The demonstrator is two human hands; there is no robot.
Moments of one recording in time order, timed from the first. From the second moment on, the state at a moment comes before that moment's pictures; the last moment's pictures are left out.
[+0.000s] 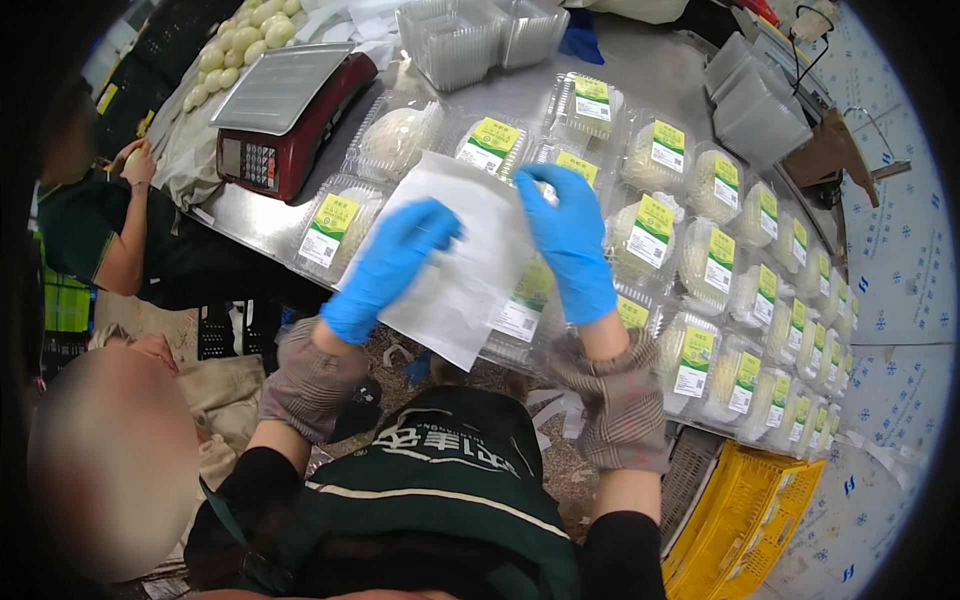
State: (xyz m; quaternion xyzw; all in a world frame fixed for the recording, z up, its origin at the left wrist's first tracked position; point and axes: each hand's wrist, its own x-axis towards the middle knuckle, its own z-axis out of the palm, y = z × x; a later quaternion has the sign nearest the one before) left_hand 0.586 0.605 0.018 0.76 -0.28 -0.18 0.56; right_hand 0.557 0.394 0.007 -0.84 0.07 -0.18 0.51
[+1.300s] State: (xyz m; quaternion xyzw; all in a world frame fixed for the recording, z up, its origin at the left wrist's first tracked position) left_hand 0.586 0.753 0.017 0.72 0.06 -0.32 0.62; right_hand 0.476 0.519 0.020 -0.90 -0.28 -0.23 0.25
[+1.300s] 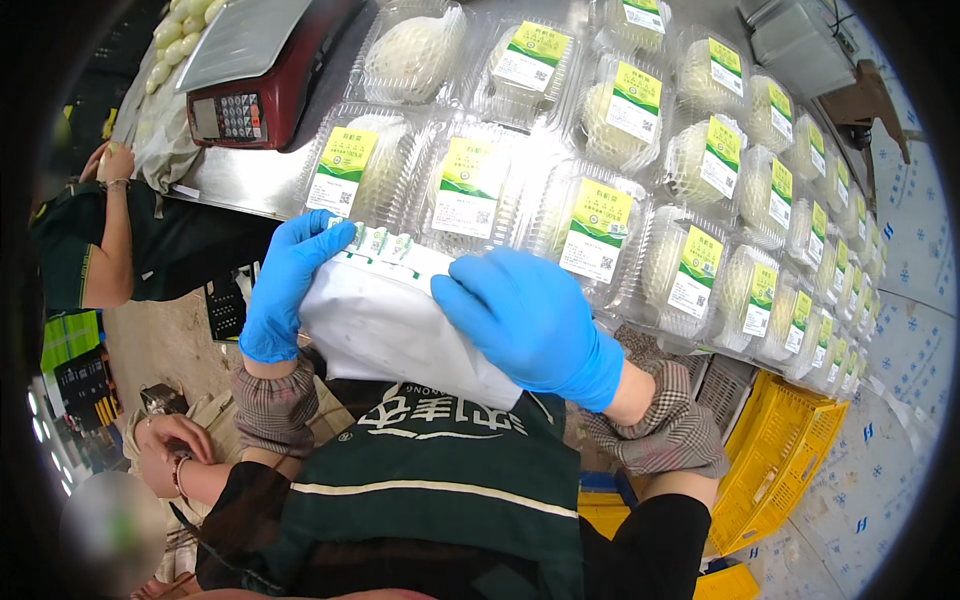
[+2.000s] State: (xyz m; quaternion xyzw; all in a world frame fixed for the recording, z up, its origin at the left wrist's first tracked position) left_hand 0.624 0.903 0.043 0.71 -0.11 -0.23 0.66; right_hand 0.617 0.622 -0.047 -0.90 0.08 -0.30 0.31
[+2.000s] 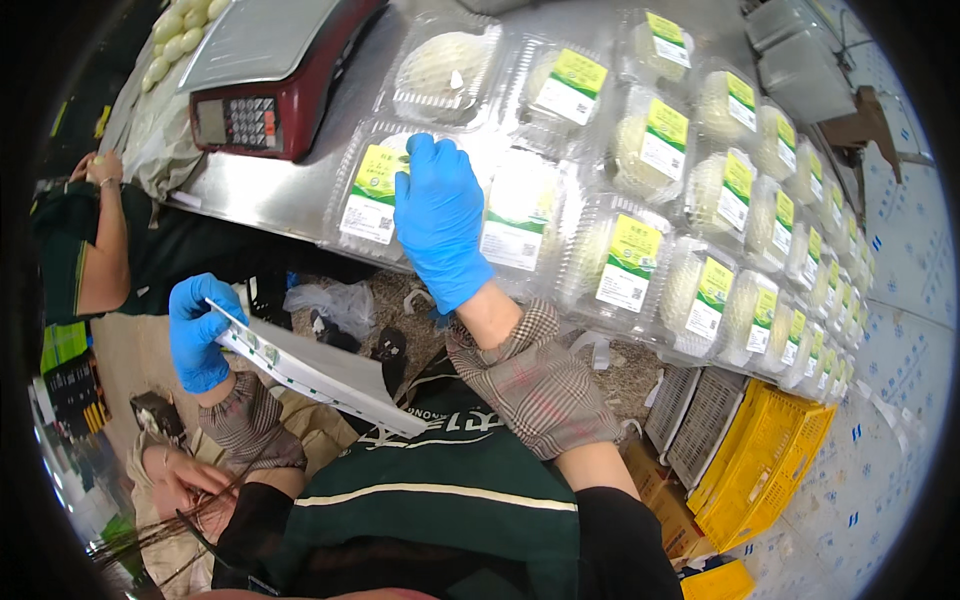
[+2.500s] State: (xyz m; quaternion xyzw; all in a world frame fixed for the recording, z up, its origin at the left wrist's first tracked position) left_hand 0.647 0.722 0.025 0.74 -0.11 -0.29 0.60; right_hand 0.643 0.413 -0.007 -0.88 0.20 -0.08 0.43
